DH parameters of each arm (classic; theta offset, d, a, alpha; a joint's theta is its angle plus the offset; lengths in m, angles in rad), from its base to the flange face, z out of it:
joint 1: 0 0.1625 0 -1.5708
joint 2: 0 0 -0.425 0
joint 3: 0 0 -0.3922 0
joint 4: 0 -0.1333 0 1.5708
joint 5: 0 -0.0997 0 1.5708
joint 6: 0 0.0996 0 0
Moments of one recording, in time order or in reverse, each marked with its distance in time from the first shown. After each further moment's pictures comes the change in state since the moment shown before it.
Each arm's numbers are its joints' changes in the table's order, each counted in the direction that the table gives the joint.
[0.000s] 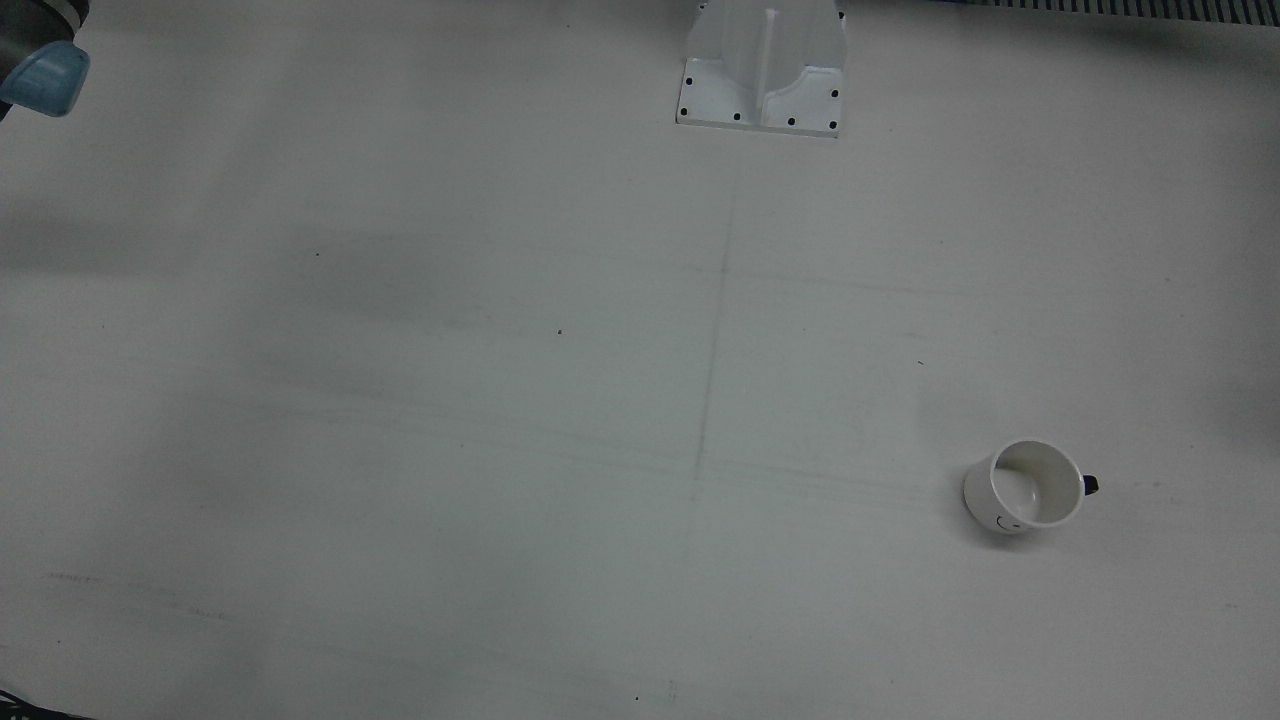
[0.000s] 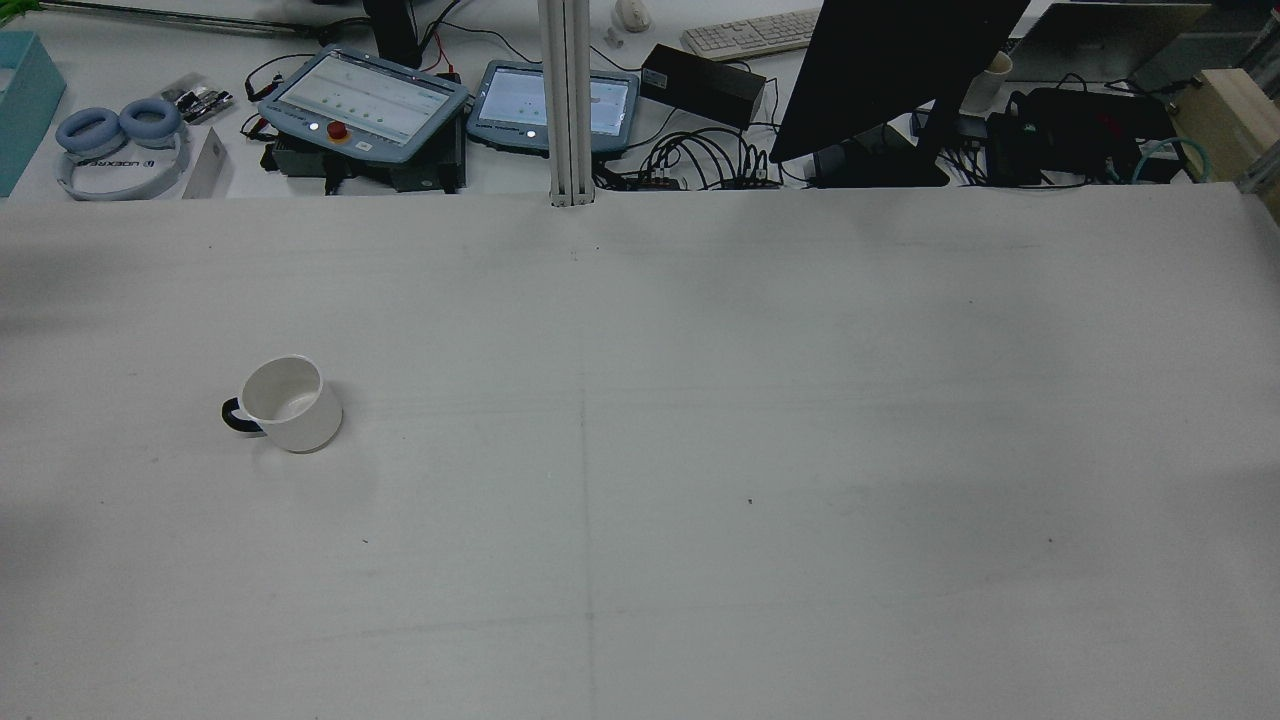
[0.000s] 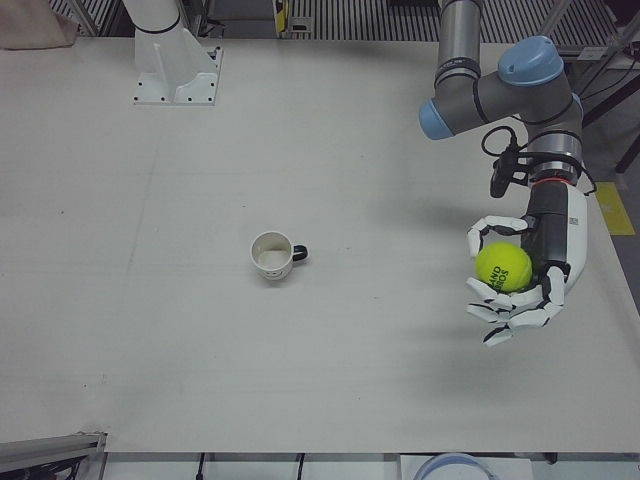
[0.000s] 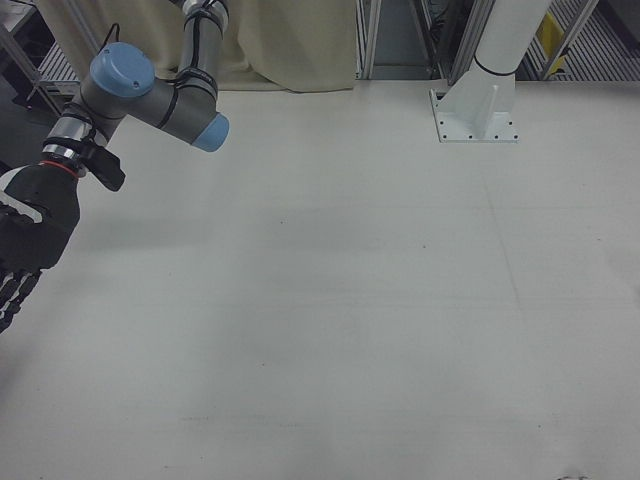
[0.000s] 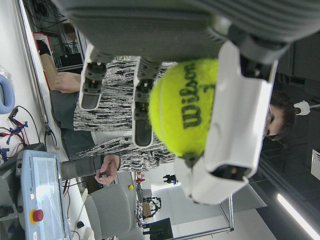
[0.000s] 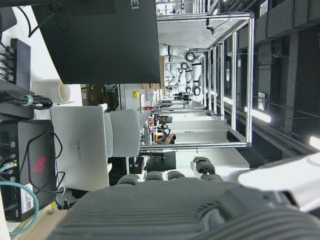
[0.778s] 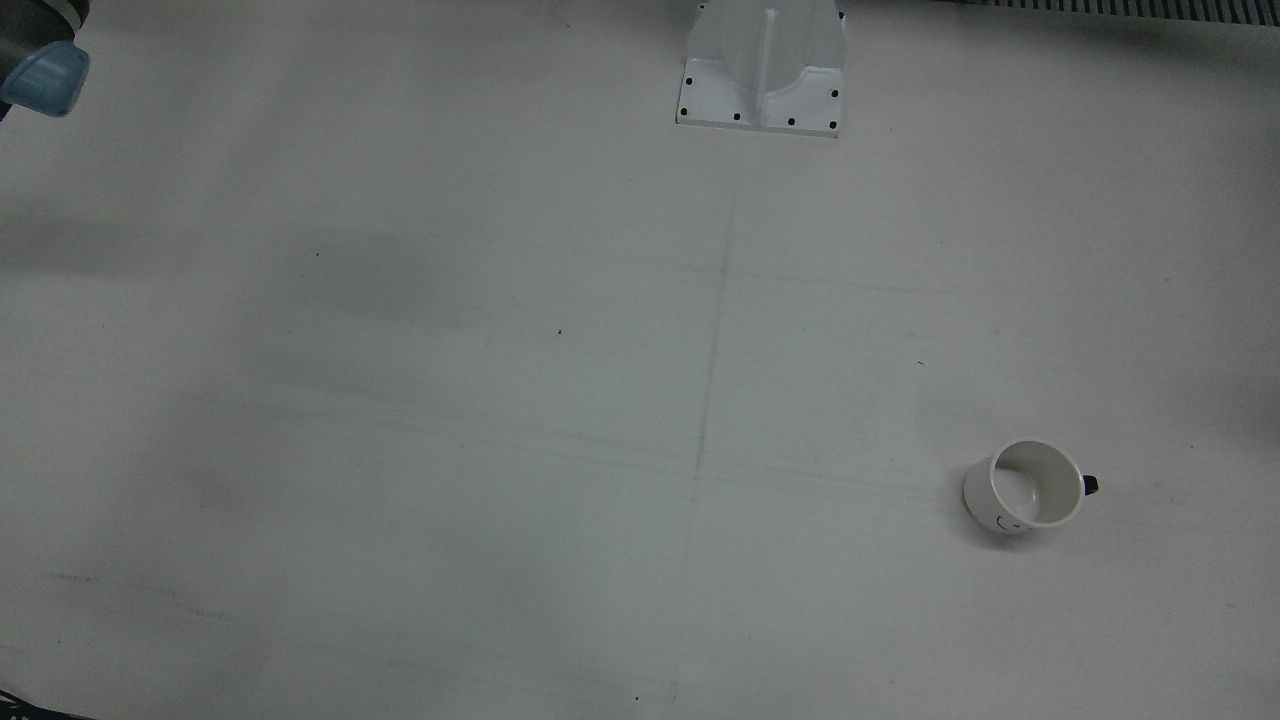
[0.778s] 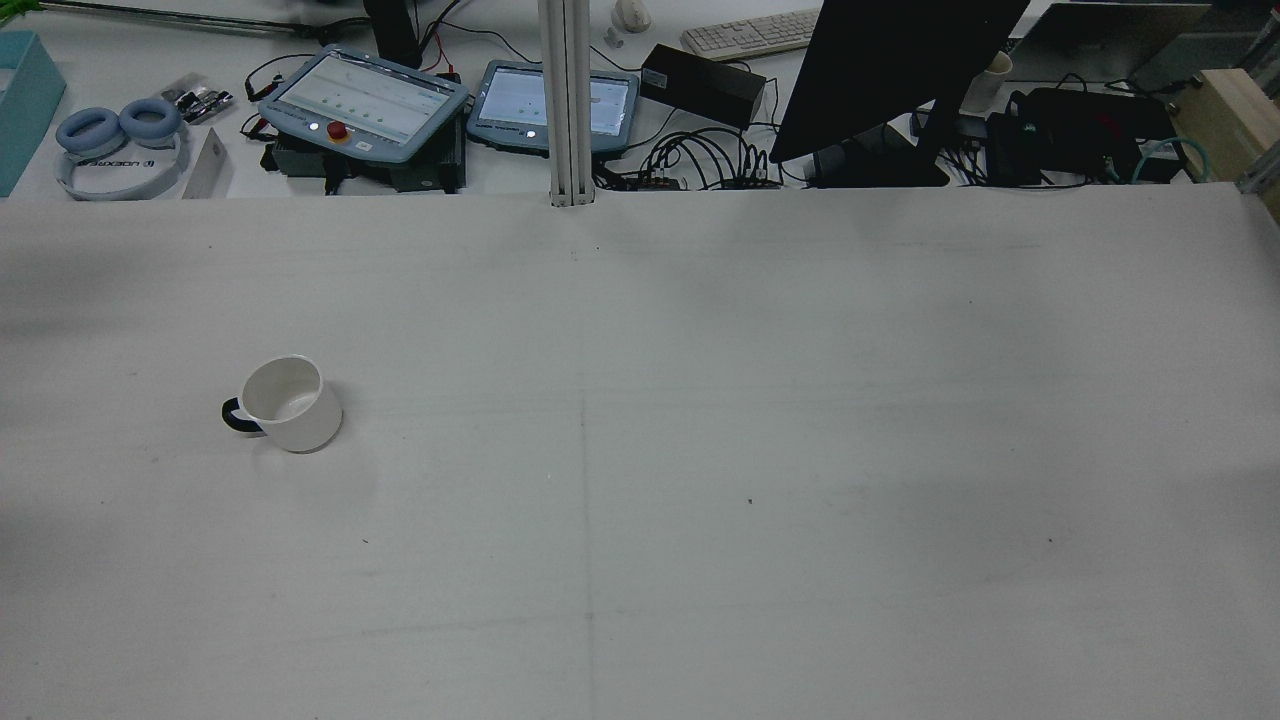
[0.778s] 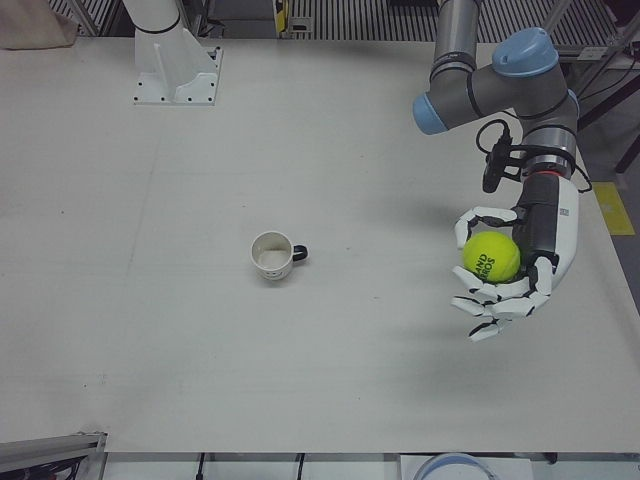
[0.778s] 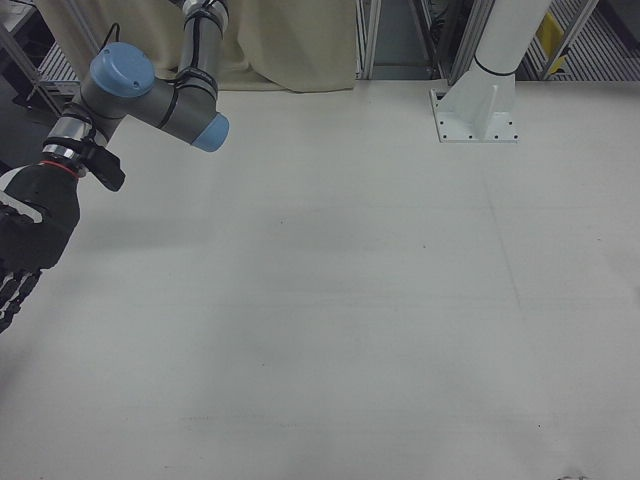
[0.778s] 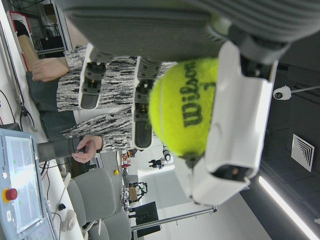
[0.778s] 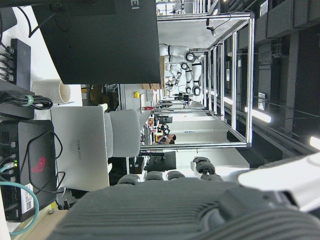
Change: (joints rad) left arm 0.012 -0.005 0.072 0.006 -0.002 0.004; right arm -0.001 0.000 0.000 0.000 0.000 0.000
